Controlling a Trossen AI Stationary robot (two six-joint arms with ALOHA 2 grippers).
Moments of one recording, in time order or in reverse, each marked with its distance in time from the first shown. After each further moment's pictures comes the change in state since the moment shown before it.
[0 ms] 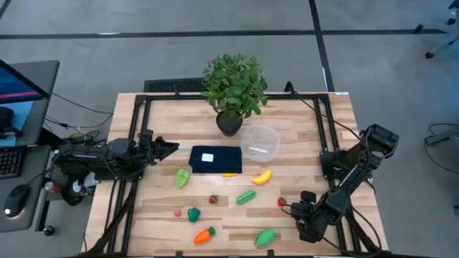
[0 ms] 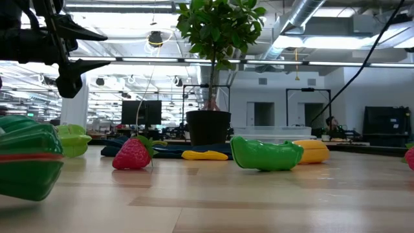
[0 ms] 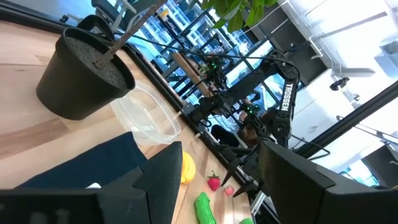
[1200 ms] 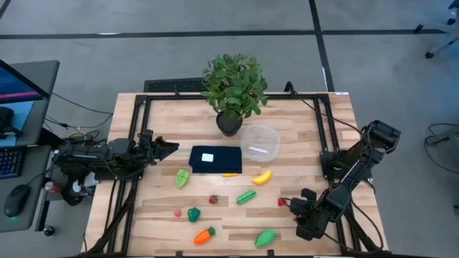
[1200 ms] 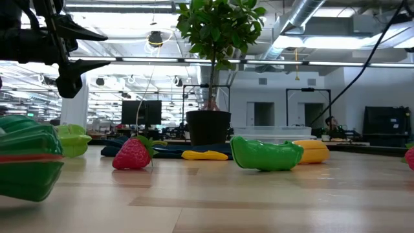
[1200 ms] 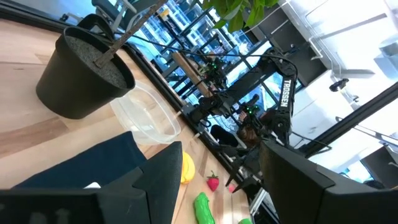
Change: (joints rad) left arm 0.000 0.000 0.000 0.000 0.000 -0.007; right arm -0.026 -0.090 -0.005 -0.012 0.083 0.081
